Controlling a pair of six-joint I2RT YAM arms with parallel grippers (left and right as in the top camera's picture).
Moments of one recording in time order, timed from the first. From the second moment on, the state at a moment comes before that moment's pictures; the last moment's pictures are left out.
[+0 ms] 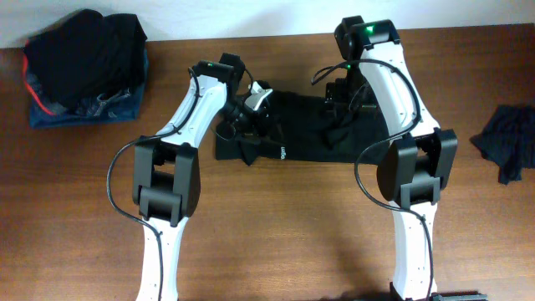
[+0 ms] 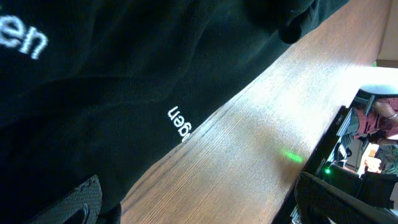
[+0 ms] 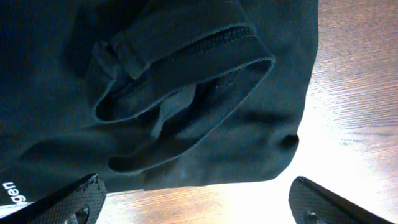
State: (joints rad) left arm -0.32 2.42 2.09 -1.27 0.72 0.18; right arm 0.15 2.39 2.35 -1.57 0.11 0.34
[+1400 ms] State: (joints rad) left arm -0.32 2.42 2.09 -1.29 0.61 0.19; right arm -0.09 2.43 2.10 -1.25 -0.07 0.44
